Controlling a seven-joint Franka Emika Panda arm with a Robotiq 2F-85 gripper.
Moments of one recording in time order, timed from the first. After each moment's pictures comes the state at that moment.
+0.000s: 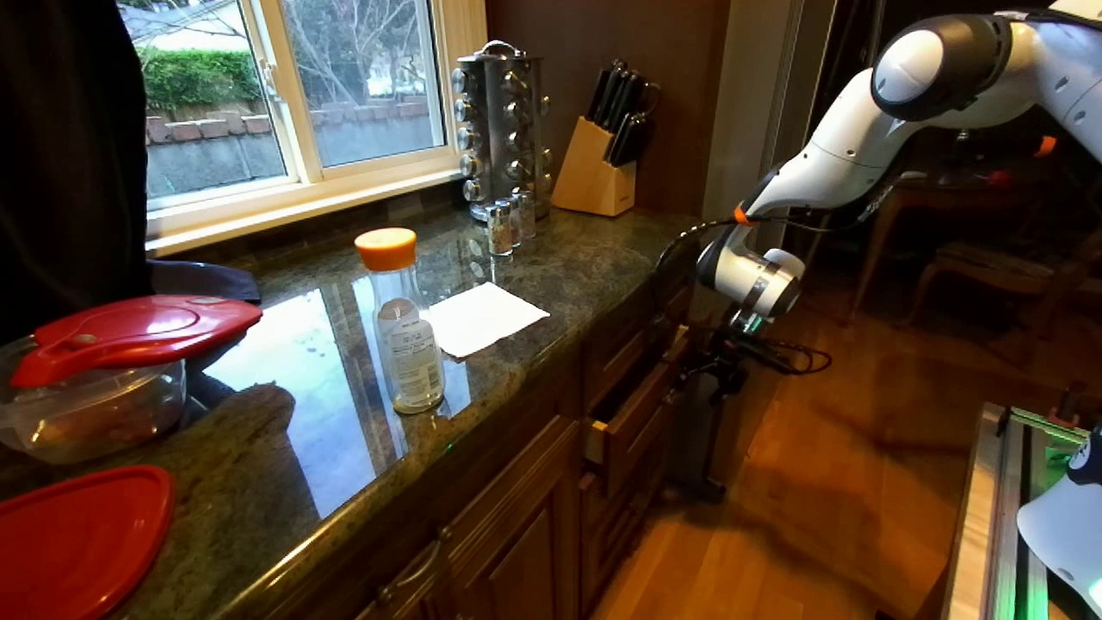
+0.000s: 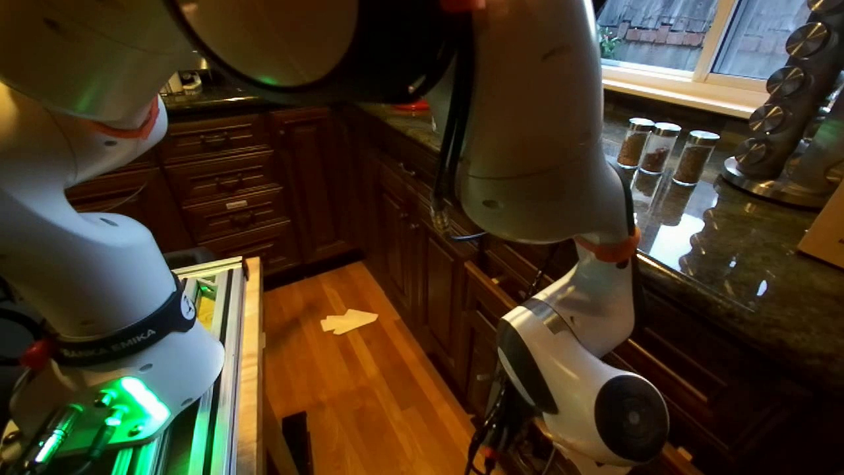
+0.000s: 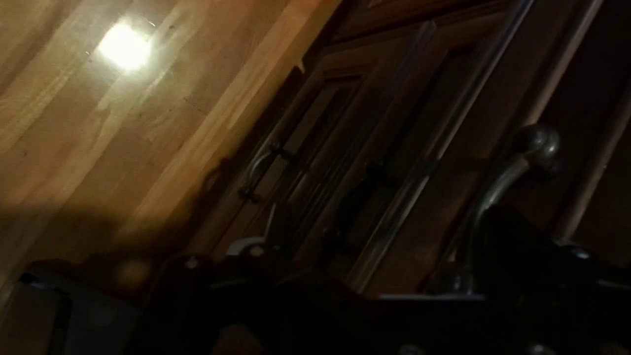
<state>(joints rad) -0.56 0.95 0.15 -1.91 0.96 2.60 -0.70</state>
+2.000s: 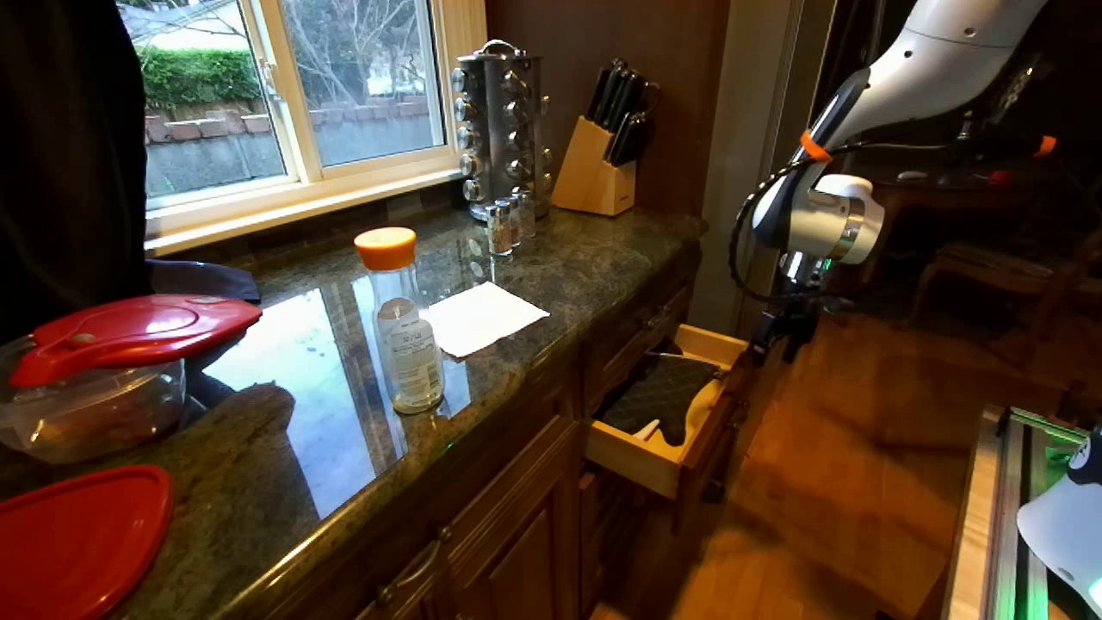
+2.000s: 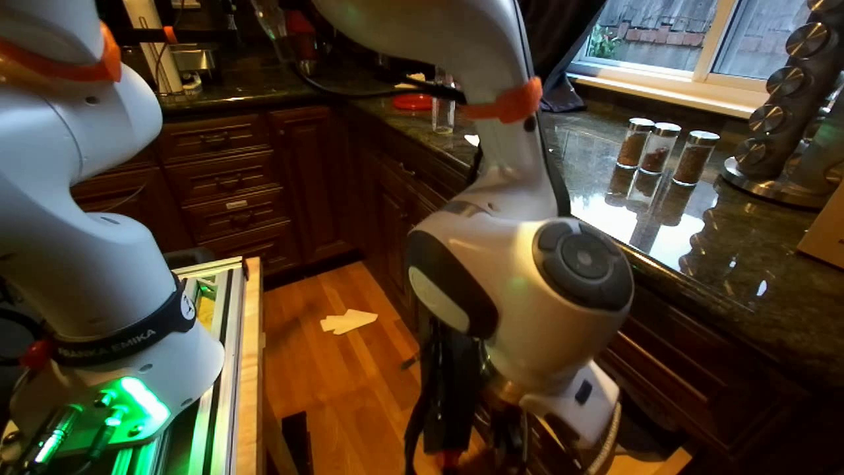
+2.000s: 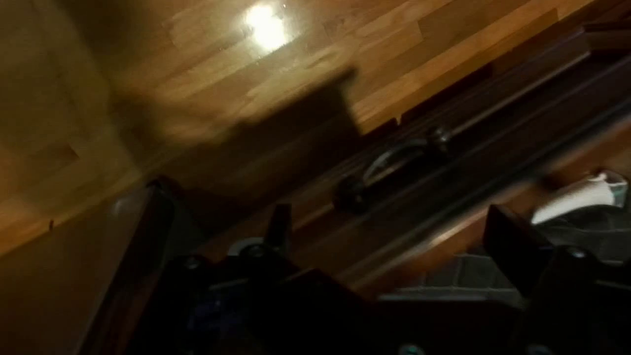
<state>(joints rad) -0.48 0.41 0.01 -2.45 0.67 2.72 -0.81</state>
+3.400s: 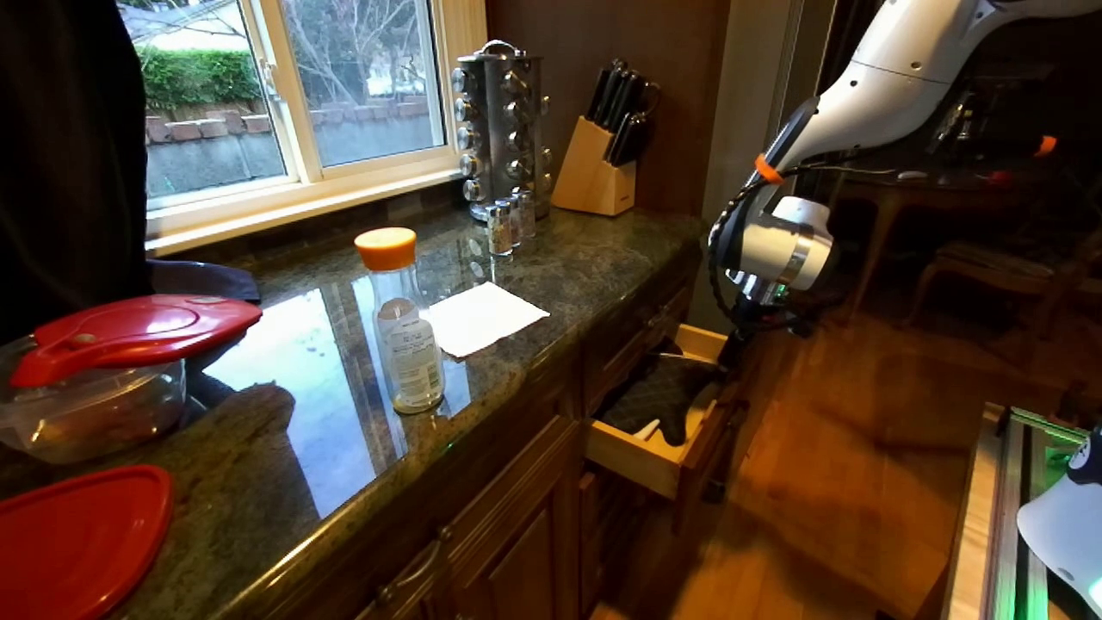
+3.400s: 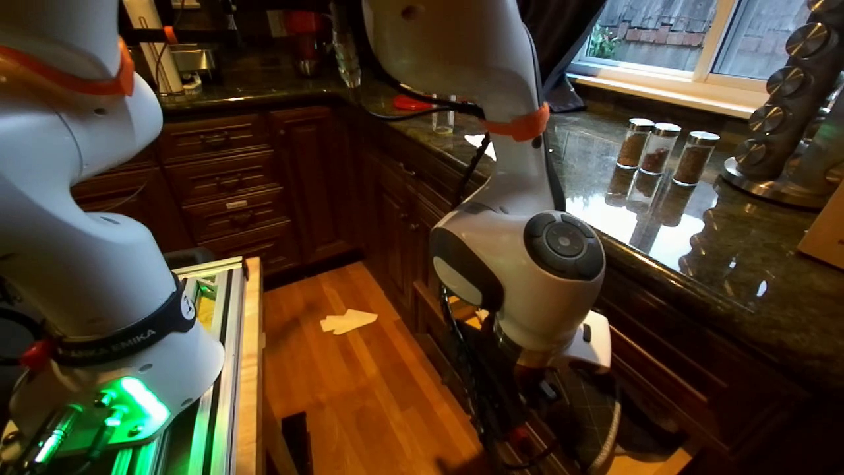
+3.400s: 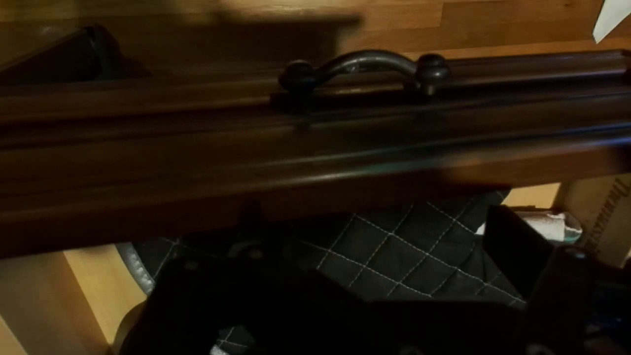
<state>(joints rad) -0.48 0.56 0.17 -2.33 0.80 2.90 -1.26</state>
